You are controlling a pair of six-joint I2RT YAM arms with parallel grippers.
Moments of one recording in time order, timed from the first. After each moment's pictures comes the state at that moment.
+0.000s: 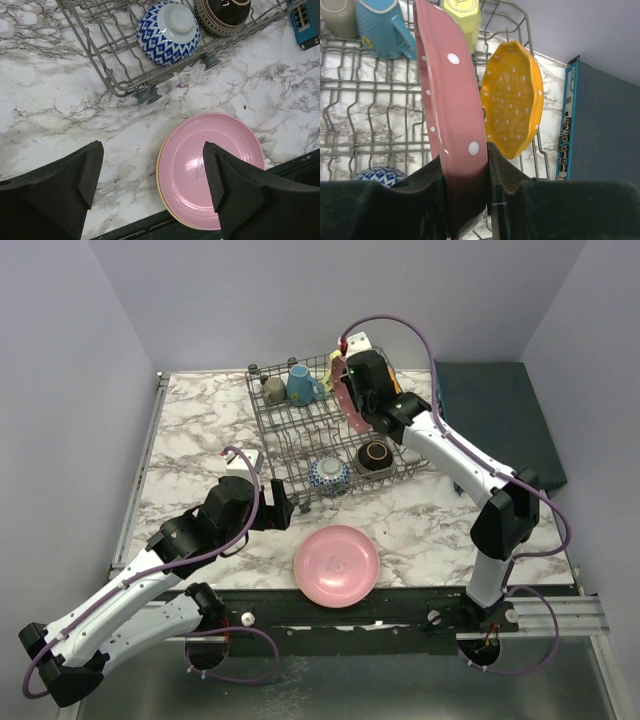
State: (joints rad) left arm -0.82 0.73 0.82 -0.65 -0.30 -0.55; right arm 0.67 1.81 1.76 -0.42 0.53 -0.08
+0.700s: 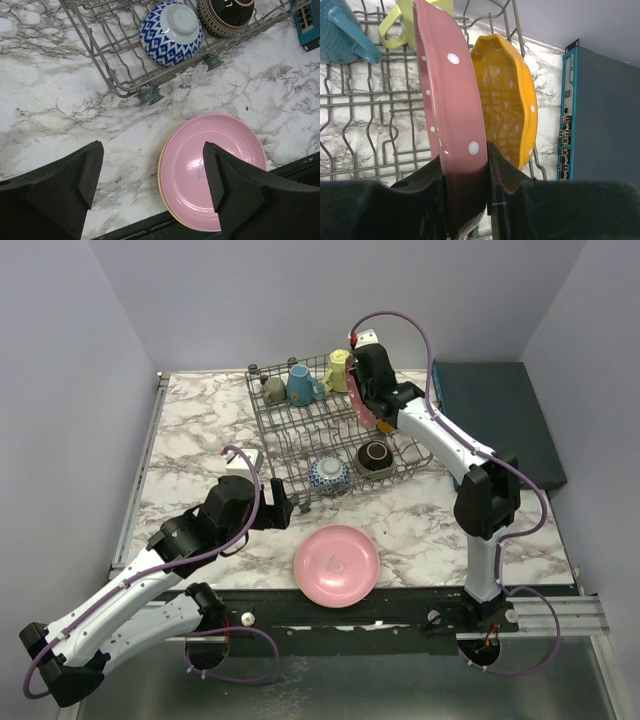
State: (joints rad) left arm -0.81 0.74 0.82 -0.65 -0.30 -0.55; right arm 0.56 1.99 1.87 -0.41 0.51 -0.06
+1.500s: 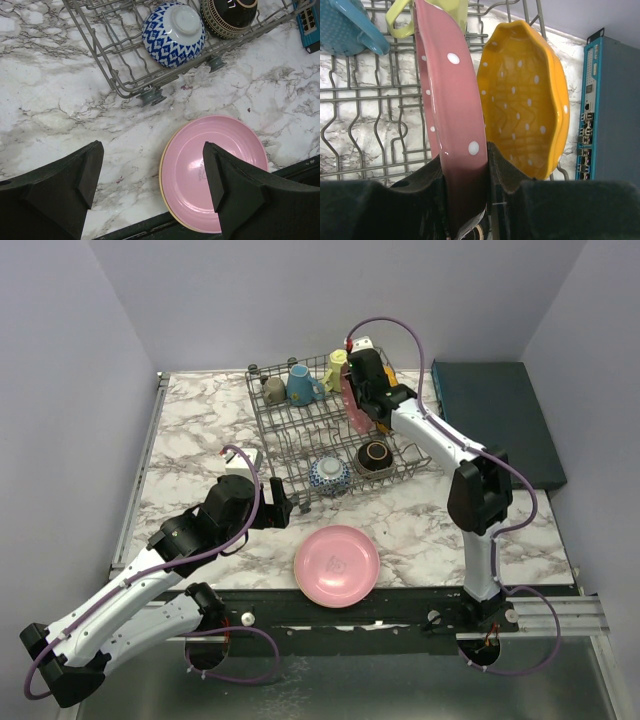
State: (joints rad) left arm -0.80 0.74 0.82 -0.65 -0.30 -0.55; right arm 0.55 2.05 1.88 -0.41 0.48 -0.02
